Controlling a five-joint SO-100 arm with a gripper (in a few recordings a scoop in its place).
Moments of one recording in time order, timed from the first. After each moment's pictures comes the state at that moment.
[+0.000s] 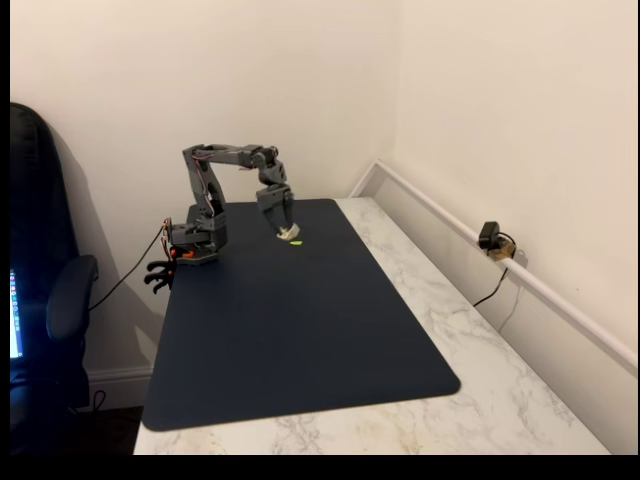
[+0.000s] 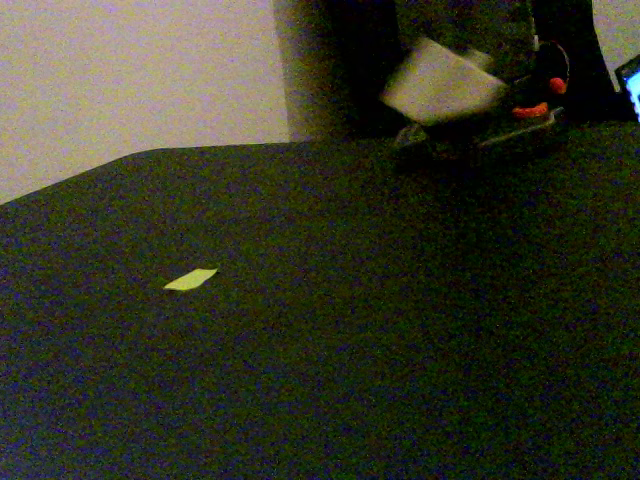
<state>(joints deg) -27.2 103.6 101.5 73.8 40.3</state>
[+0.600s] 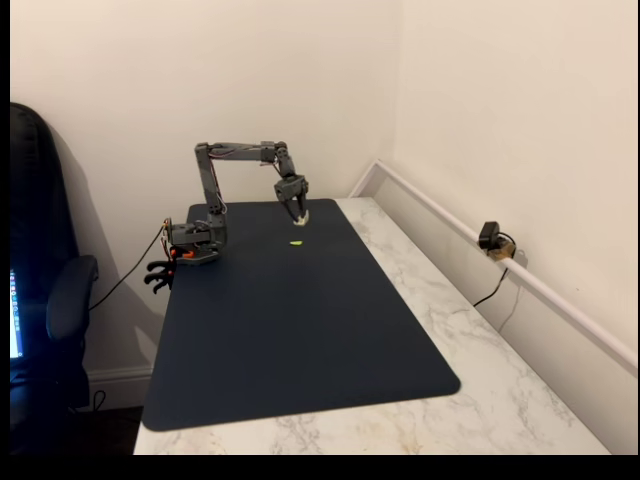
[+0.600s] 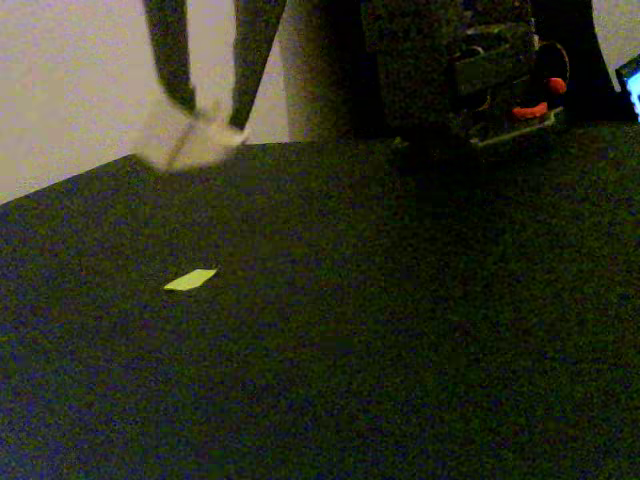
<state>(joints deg) -1.4 94.0 100.5 68.8 35.2</state>
